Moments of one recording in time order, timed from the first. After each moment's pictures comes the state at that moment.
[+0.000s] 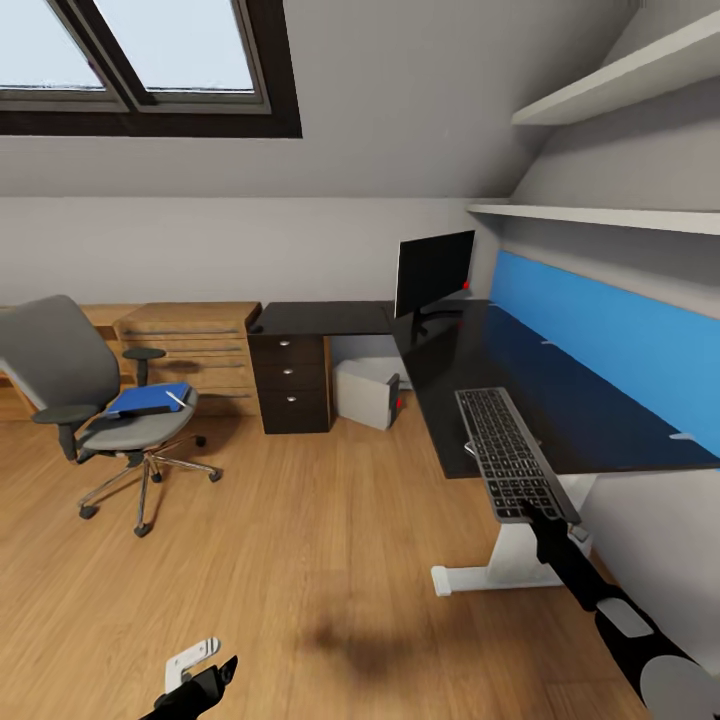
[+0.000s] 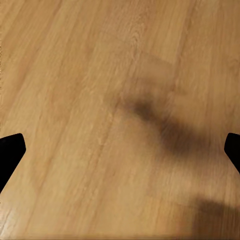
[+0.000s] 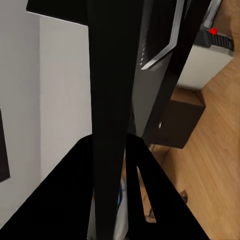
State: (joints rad) left arm -0.31 0.11 -0.05 -0.44 0.55 -0.04 -0.13; right arm -0.65 -0.25 -0.36 -0.26 -0.96 0.31 0.88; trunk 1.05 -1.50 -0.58
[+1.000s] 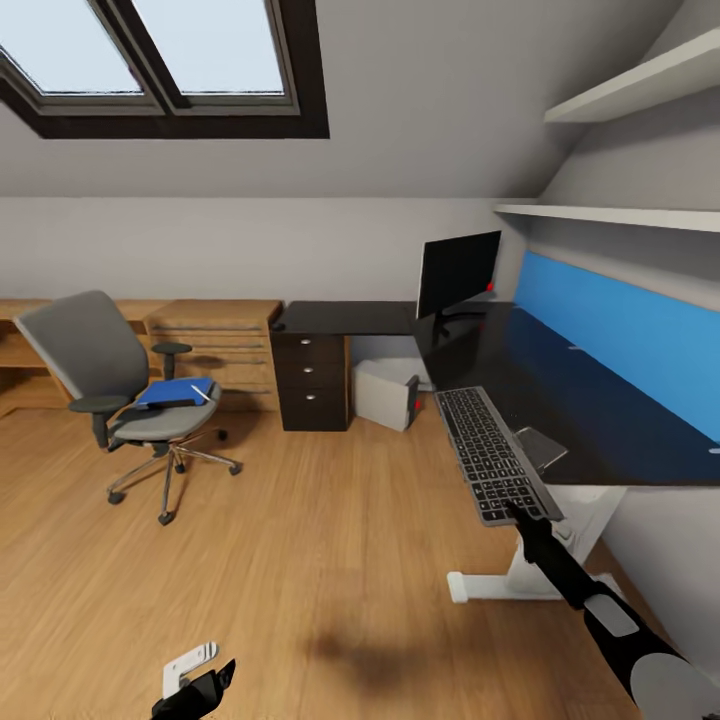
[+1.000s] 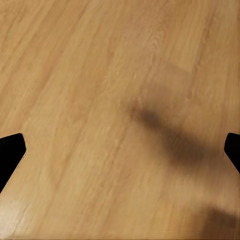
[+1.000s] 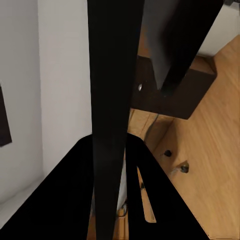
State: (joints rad) left arm -0.31 0.11 -0.05 -0.41 0.55 -0.08 -0.13; right arm -0.65 -0.23 -0.28 -0.27 -0.96 0.31 0.89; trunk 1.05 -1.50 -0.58
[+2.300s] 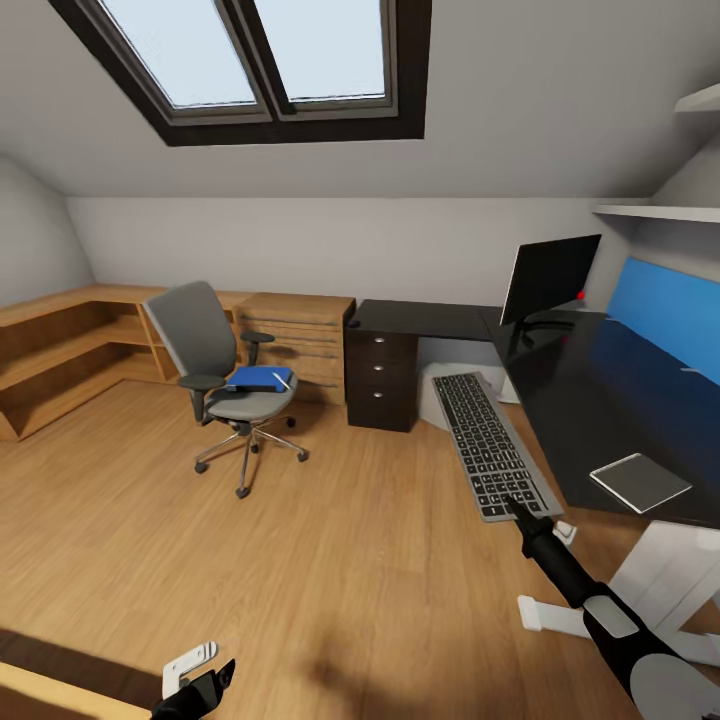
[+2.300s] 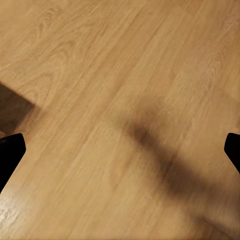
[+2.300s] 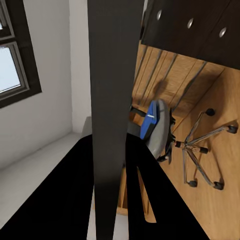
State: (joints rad) left arm -0.31 0.11 -0.05 -0.41 0.55 -0.08 -0.13; right arm -0.65 -0.23 -0.28 -0.27 -0.95 0.31 1.00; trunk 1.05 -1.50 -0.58
